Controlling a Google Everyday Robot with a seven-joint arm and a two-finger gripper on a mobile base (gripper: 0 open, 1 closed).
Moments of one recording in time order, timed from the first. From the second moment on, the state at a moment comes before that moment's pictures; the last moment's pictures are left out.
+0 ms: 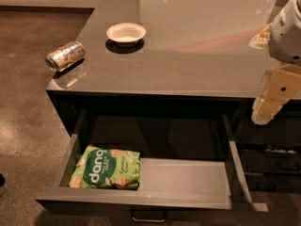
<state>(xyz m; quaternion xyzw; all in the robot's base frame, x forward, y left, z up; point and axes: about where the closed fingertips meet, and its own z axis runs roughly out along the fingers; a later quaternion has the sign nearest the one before) 0.438 -0.217 0.976 -0.60 0.78 -0.03 0.16</state>
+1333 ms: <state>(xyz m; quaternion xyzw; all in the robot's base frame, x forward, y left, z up) 0.460 -0.094 0.888 -0.67 0.73 0.03 0.13</state>
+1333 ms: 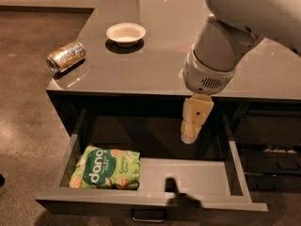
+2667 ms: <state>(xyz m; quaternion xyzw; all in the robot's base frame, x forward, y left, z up) 0.476 0.022 0.712 -0.68 0.72 0.11 0.11</state>
